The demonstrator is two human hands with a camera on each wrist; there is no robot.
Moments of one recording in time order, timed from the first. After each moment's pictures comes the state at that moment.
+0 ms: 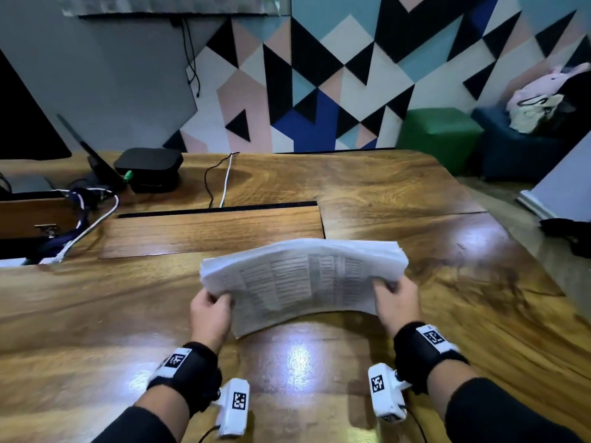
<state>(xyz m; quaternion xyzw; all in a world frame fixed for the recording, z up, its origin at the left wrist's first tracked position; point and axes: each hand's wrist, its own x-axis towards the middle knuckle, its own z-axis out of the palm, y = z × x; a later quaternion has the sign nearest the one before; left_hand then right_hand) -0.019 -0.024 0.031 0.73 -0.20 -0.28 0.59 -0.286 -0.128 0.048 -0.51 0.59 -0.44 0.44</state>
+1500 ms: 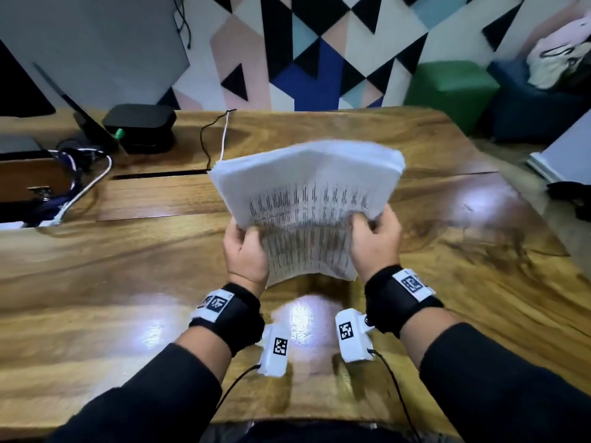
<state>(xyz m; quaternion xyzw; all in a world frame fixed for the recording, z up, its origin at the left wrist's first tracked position) -0.068 -0.056 0.064 0.54 -0.24 -0.28 0.76 -0.227 -0.115 0.090 -0.49 0.44 -0.60 0.46</state>
